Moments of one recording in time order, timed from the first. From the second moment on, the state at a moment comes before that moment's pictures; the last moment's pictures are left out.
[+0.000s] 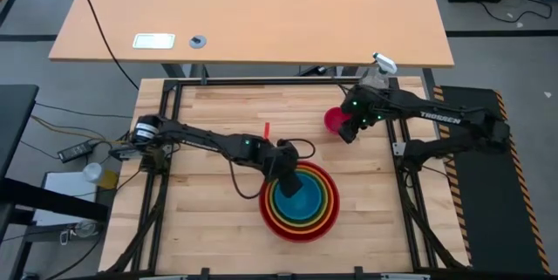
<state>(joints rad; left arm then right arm) -0.15 1.88 1.55 -0.63 -0.07 -0.76 -0.44 1.13 0.87 -0.85 -0.07 0.33</state>
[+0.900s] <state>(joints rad) -0.13 1.39 1.21 -0.65 -0.30 -0.71 -0.69 1.46 0.87 -0.78 0.13 0.36</state>
